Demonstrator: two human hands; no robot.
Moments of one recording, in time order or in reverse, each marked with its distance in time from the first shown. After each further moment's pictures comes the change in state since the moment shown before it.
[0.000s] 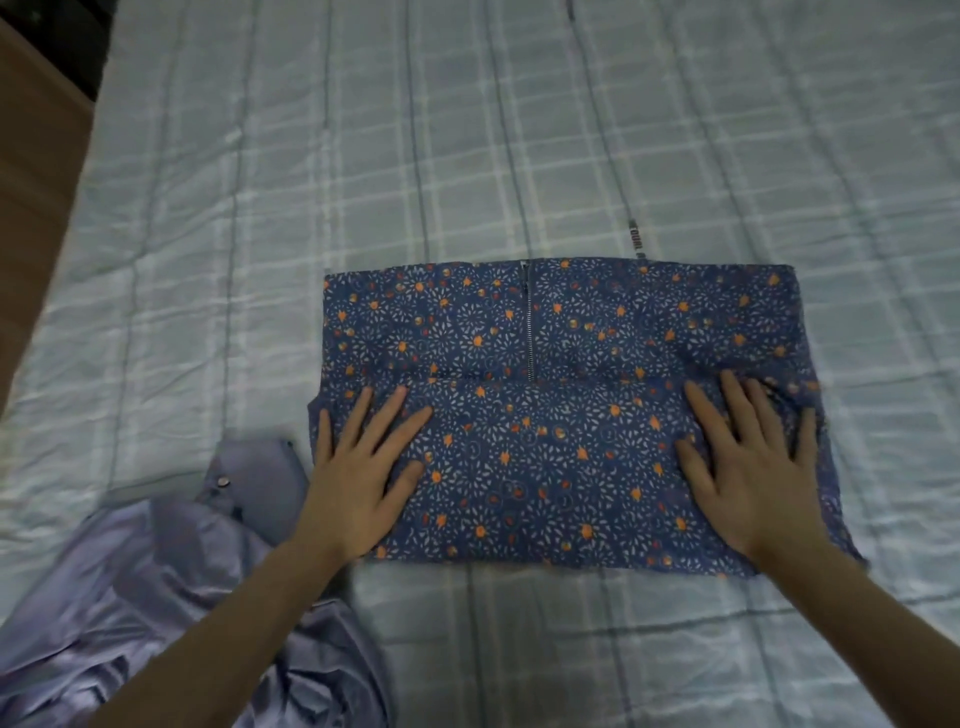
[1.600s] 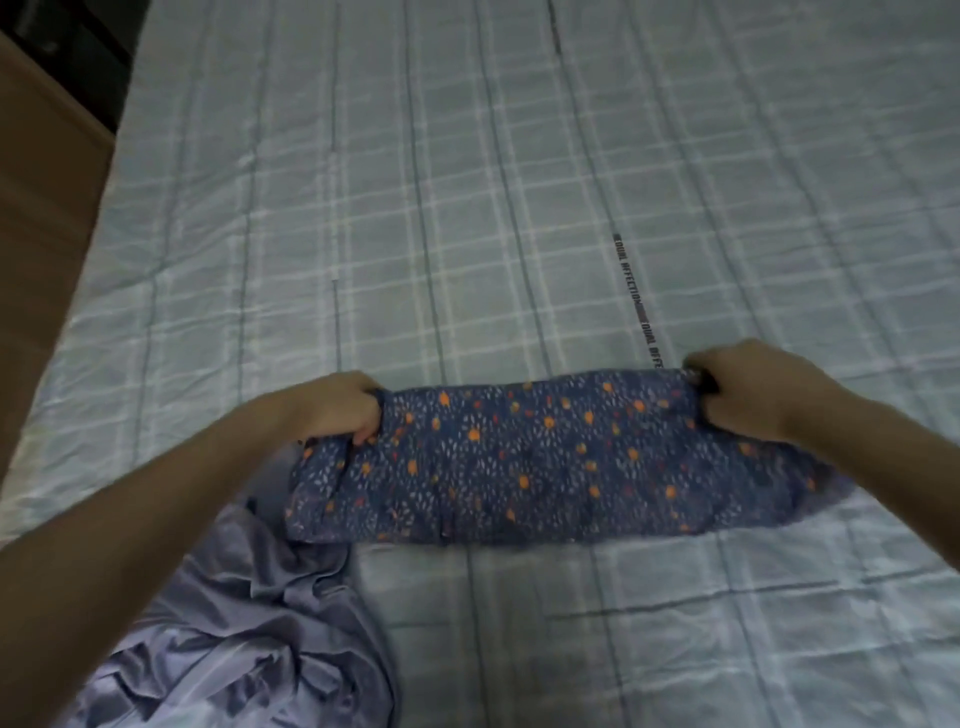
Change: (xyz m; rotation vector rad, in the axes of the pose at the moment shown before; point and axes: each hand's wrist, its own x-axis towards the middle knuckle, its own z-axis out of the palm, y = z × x) left_hand 0.069 -0.008 -0.105 -0.356 -0.623 -0.404; right_hand 0.076 0.008 -0.089 0.016 -0.430 -0.164
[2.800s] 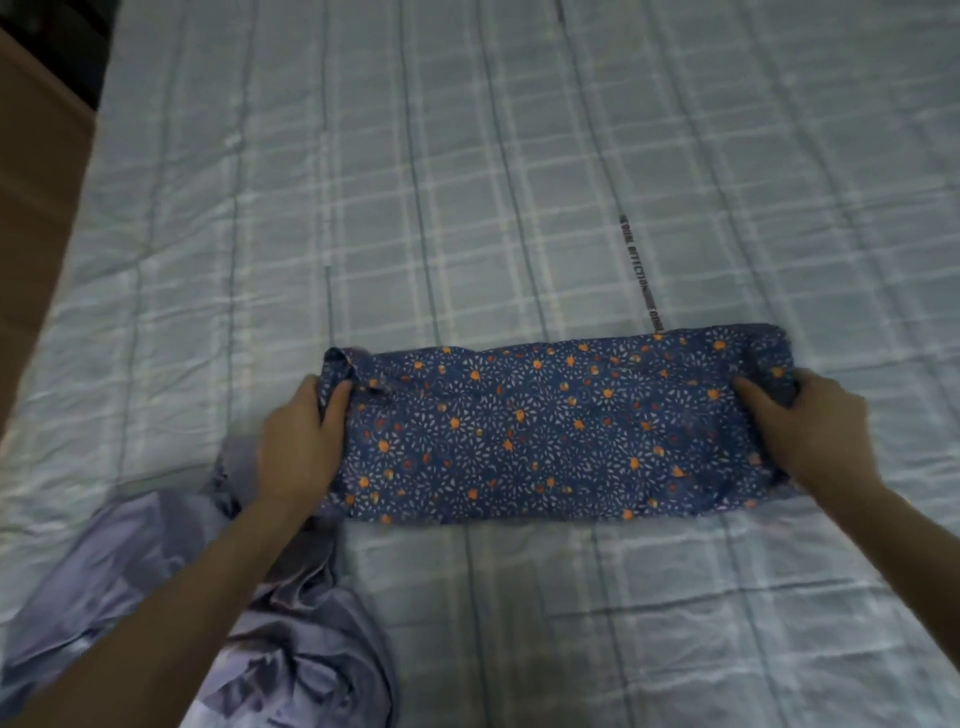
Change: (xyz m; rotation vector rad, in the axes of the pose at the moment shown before) left_hand 0.012 -0.053 0.072 -0.173 0.947 -0.045; right_hand -0.021 0.028 0.071 0.511 0.492 0.543
